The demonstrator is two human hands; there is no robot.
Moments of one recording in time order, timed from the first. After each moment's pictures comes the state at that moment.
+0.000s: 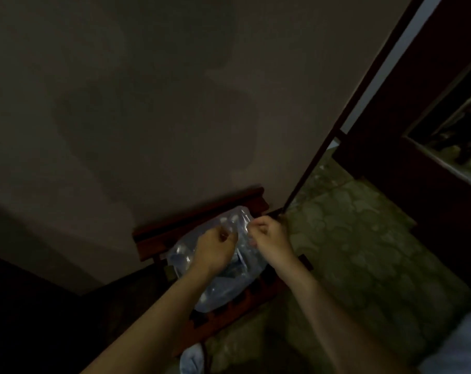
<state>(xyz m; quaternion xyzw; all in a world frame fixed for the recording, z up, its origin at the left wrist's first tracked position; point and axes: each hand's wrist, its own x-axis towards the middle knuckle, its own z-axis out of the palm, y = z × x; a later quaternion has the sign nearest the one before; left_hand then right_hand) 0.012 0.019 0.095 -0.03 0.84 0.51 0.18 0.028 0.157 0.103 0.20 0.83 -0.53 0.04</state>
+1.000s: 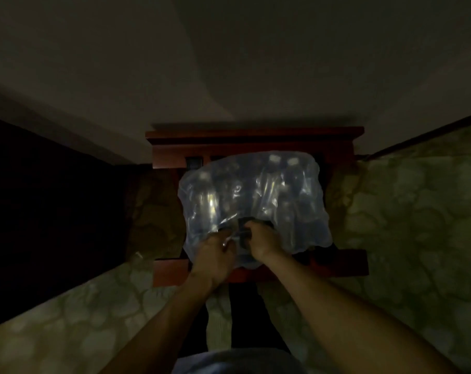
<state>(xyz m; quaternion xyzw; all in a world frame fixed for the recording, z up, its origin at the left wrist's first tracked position) -0.003 0.054 -0.117 -0.28 0.78 0.47 0.29 -0.059 0.176 -0.187 -0.04 0.88 -0.21 0.43</state>
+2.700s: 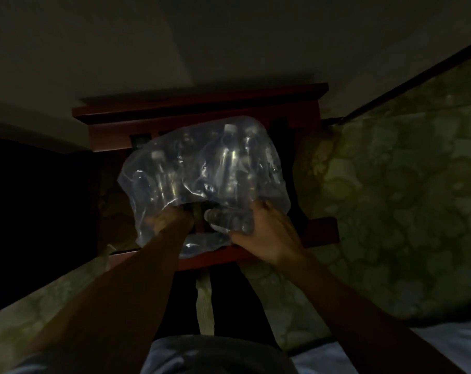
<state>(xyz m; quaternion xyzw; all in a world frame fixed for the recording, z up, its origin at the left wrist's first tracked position) -0.047 0.068 -0.231 -0.43 0.76 0.27 0.41 -0.065 0.261 -0.108 0.00 0.88 -0.24 0.41</state>
